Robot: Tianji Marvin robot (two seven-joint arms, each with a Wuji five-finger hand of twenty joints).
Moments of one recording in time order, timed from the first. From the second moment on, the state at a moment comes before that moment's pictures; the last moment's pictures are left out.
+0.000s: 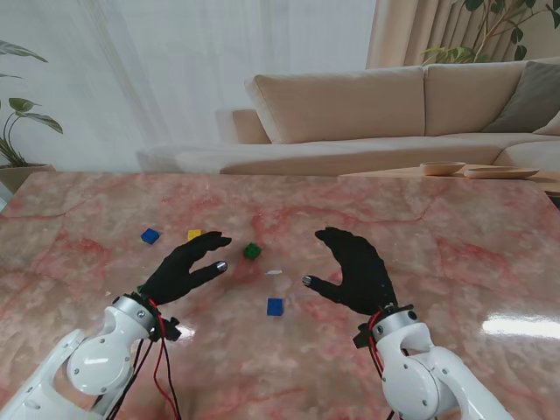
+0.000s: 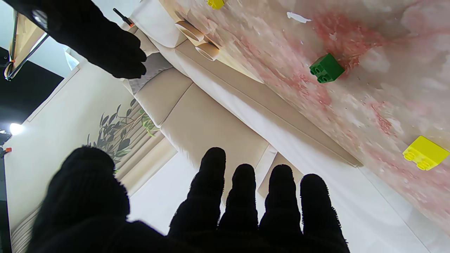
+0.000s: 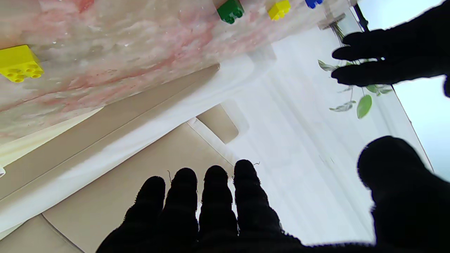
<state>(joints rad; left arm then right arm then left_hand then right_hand) 1.73 -1.11 -1.32 -1.72 0.40 -0.25 0.00 -1.82 -1.12 1.25 -1.86 -0.79 0.01 -0.20 0.44 -0.05 0.04 0.06 0.44 0.09 0.17 0.19 0.31 0.05 0.21 0.23 0.25 0.07 0.14 0.35 -0.01 0.00 0.52 0.27 0.08 -0.30 0.68 -0.08 0.25 0.07 0.07 0.59 0.28 -0.01 0.08 0.18 0.23 -0.06 0.05 0.25 0.02 -0.12 0.25 0.43</state>
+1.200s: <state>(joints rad) 1.72 -1.11 -1.33 -1.69 0.39 -0.26 -0.01 -1.91 -1.08 1.47 -1.75 -0.83 0.12 0.02 0.44 -0.05 0.04 0.06 0.44 0.09 0.17 0.19 0.31 0.05 0.21 0.23 0.25 0.07 0.14 0.35 -0.01 0.00 0.51 0.27 0.34 -0.55 0.67 -0.06 0.34 0.03 0.20 0.67 0.33 -0.06 0.45 0.66 0.25 -0.12 0.69 0.70 -0.02 -0.06 0.82 1.04</state>
